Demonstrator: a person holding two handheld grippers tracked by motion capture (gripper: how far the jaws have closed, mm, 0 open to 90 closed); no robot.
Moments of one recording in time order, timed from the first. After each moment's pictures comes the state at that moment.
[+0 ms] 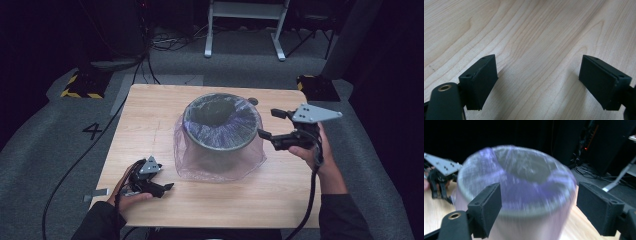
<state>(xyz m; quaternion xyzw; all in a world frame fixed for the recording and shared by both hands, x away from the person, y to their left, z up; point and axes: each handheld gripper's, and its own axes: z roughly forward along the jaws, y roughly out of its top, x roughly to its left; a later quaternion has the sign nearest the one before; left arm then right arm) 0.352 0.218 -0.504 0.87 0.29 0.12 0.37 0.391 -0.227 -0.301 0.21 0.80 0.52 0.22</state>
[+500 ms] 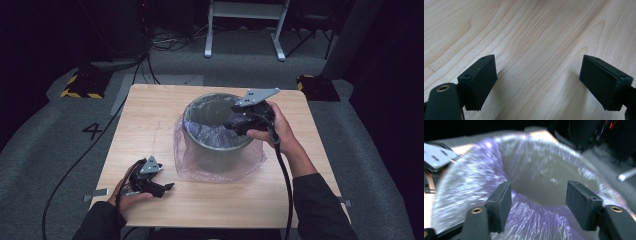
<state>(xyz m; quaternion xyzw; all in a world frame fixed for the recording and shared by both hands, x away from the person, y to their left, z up) 0.353 0.218 -0.504 0.87 0.29 0.12 0.37 0.441 -0.130 -0.301 0.19 0.87 0.41 0.17</state>
